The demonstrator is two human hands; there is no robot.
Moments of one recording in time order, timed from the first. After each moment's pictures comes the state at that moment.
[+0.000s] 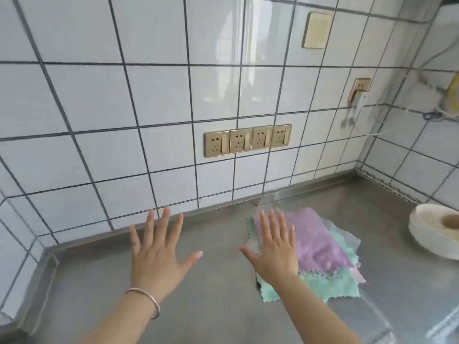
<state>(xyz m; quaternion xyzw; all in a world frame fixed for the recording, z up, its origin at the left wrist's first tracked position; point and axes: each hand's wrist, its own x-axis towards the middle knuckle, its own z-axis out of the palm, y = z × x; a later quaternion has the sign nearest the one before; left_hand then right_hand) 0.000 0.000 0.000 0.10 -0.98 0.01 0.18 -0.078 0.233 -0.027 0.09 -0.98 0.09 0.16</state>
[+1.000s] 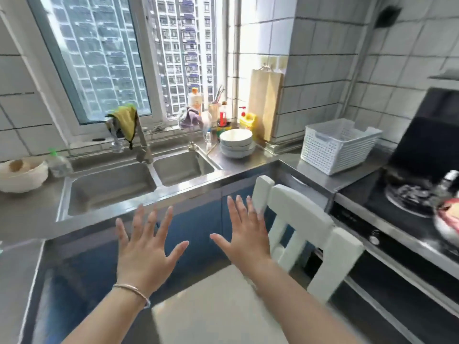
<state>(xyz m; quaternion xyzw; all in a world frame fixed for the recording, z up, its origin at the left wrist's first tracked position) 0.409 0.240 0.016 -0.67 -0.72 -0.09 0.15 0.614 0.276 0.014 -0.62 -0.77 0.00 0.17</state>
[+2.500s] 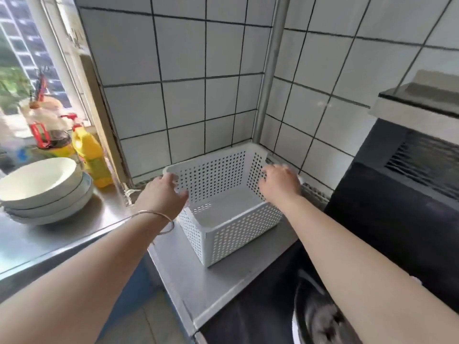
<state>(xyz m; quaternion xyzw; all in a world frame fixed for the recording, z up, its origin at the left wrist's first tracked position) 1.057 0.866 0.056 -0.67 -0.70 -0.21 -0.13 1.301 0.882 0.058 -0.74 -0.66 -0.04 0.12</state>
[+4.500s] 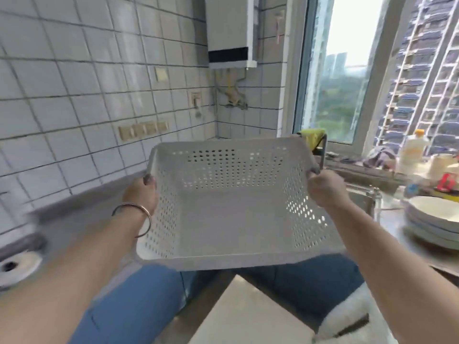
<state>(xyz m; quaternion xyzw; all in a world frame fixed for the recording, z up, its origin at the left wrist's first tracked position) 0.572 0.146 0.142 0.01 -0.92 -0.39 0.10 0.724 0.455 0.173 -0.37 -0.84 0.33 0.24</state>
